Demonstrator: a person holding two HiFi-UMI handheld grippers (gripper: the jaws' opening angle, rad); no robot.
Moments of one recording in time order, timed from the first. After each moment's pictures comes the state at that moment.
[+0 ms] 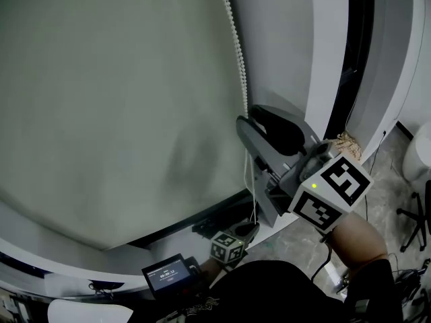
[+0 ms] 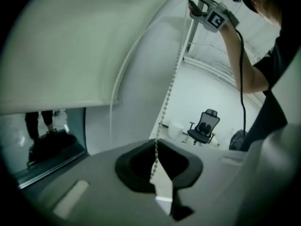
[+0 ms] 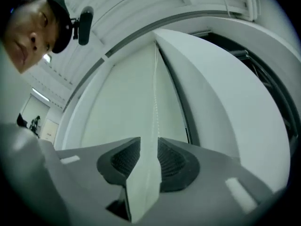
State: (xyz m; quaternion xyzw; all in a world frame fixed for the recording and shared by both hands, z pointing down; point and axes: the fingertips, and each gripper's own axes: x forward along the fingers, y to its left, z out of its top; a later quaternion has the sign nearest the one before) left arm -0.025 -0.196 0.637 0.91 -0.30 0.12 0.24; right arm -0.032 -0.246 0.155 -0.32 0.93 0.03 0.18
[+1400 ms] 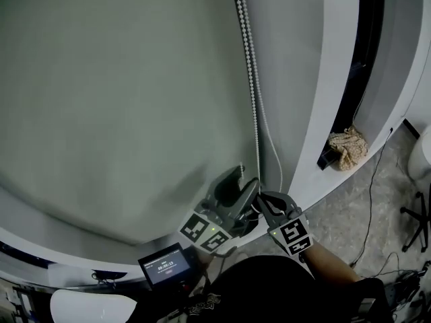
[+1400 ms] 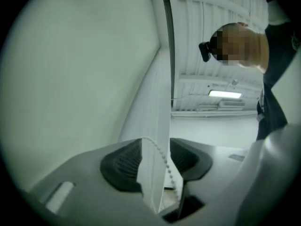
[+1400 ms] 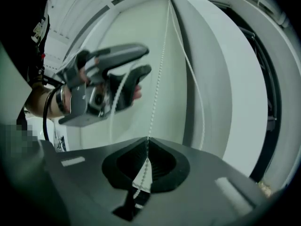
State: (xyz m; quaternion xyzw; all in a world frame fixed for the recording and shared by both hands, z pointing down) left arm -0.056 -0.224 0.325 0.92 -0.33 -0.20 0.01; right arm -0.048 -0.228 0.490 -0.37 0.92 0.01 -0.09
